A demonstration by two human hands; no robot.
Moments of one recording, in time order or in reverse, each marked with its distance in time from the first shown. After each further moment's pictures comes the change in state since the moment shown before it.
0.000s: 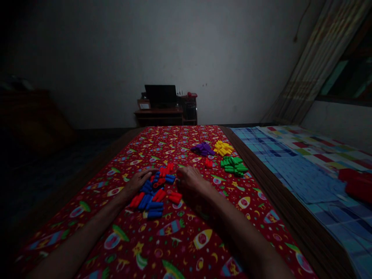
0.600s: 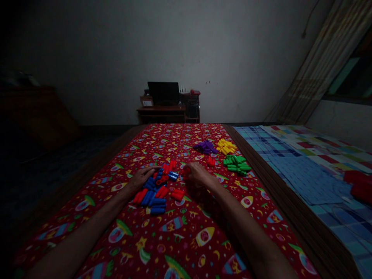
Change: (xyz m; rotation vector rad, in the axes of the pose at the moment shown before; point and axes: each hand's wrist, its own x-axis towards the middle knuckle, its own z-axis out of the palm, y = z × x) left_hand -0.001 0.001 0.001 -0.016 -0.004 0.008; right_hand 0.007 0.020 -0.005 0.096 -0.018 0.042
